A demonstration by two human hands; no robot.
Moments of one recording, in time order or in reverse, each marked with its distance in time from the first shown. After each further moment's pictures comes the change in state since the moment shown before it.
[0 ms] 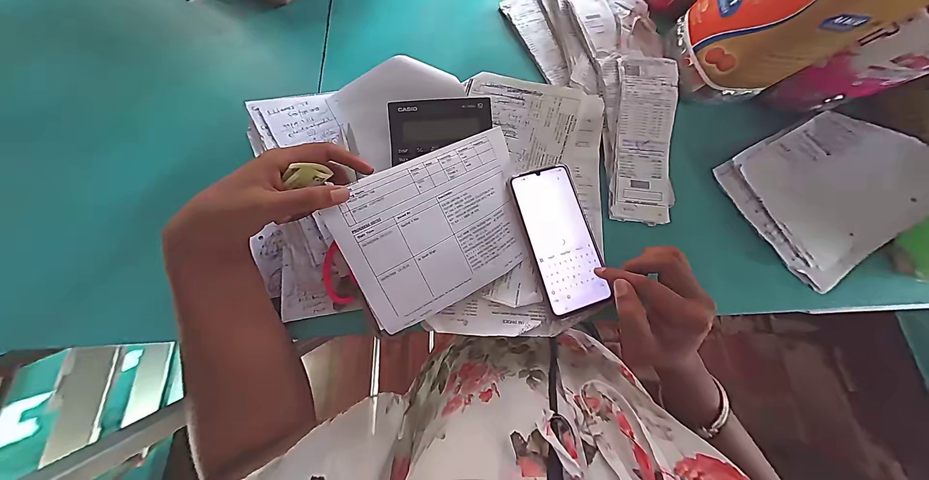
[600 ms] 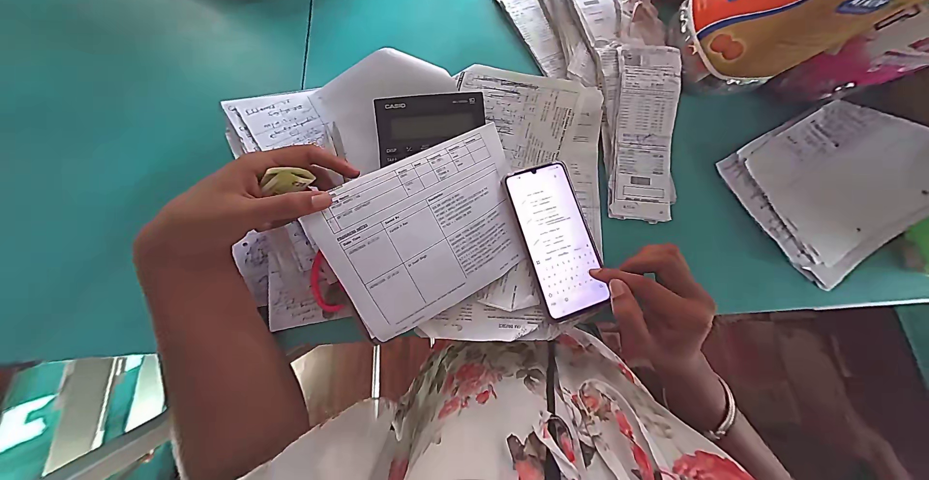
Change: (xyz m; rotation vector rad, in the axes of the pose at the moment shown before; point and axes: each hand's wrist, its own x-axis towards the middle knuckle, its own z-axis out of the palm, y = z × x) left_hand 0.000 -0.009 -0.003 0.001 -0.017 0.031; right_hand 0.002 0.000 -0.001 0.033 -0.039 0.029
